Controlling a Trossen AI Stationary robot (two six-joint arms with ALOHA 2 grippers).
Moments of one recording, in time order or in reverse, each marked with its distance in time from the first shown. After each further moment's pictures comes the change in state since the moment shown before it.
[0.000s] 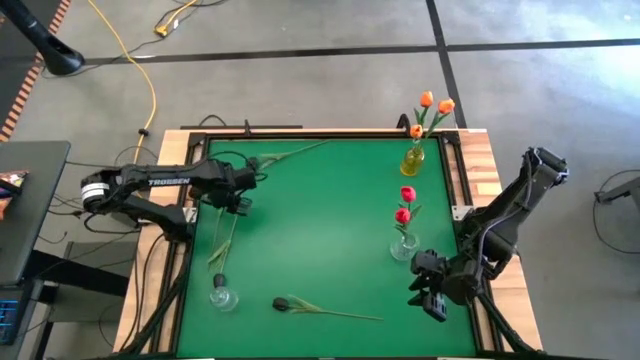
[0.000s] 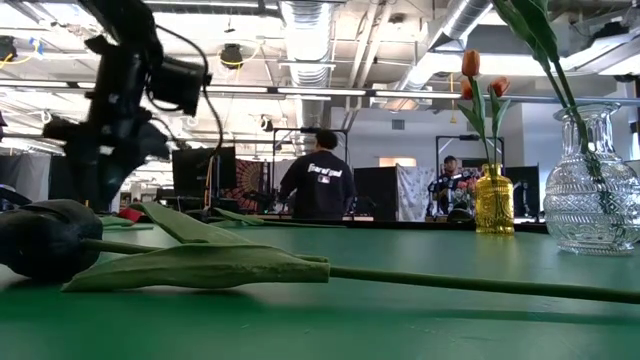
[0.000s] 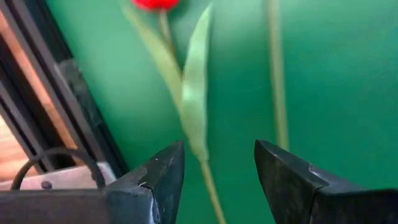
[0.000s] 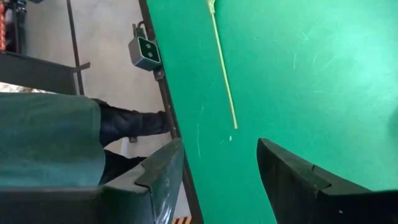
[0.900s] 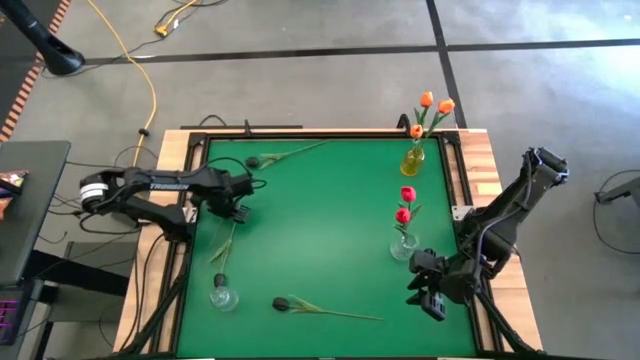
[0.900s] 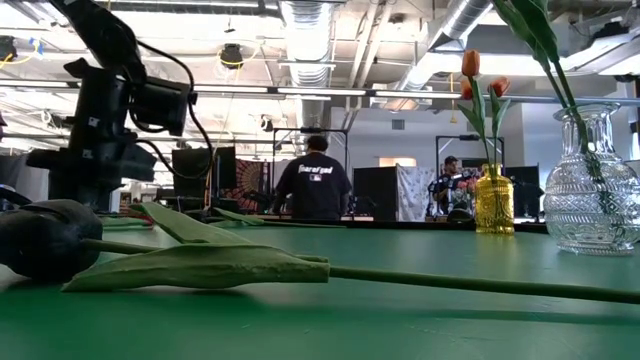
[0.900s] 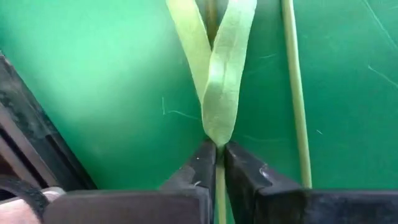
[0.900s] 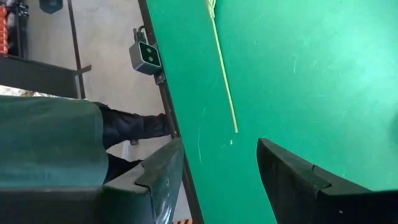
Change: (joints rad) left arm 0.002 -0.002 -0.158 0.181 0.051 0.068; right arm -0.014 -0.001 0.000 0.009 0.000 -0.008
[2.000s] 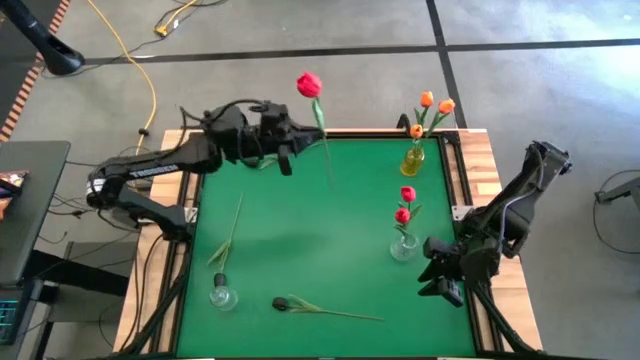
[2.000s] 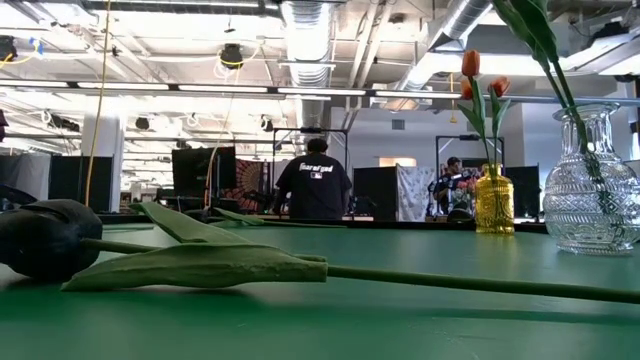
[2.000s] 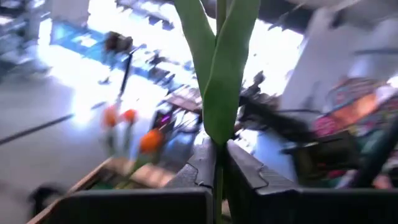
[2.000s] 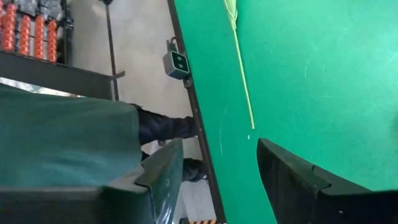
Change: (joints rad) left arm -0.174 0.051 0.772 1.052 0.188 0.429; right arm -0.006 -0.177 0.000 -0.049 -0.024 0.000
